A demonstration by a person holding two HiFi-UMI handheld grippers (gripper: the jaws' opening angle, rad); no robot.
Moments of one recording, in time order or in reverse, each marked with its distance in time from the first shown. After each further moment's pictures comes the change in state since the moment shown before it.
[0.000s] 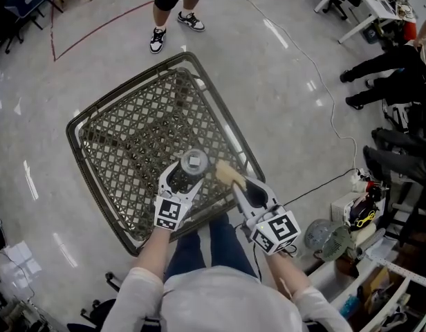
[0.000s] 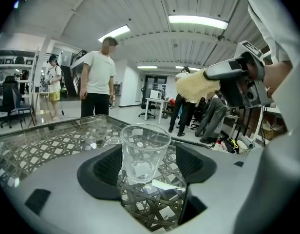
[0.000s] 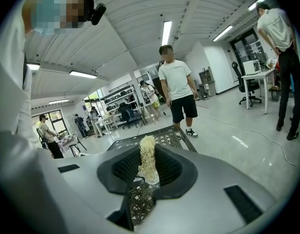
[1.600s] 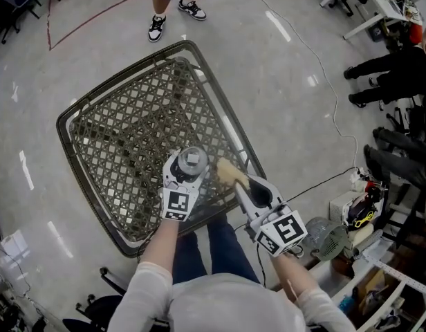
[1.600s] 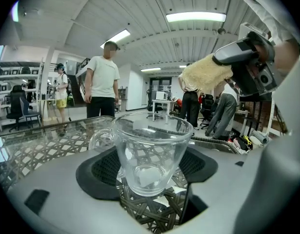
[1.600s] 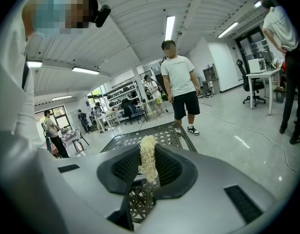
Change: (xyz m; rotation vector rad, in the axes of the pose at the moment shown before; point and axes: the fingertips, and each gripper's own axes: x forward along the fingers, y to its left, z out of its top) left arm 0.050 0.015 -0.015 0.042 -0.038 0.103; right arm 0.015 -0.017 -0.015 -0.027 0.042 0.039
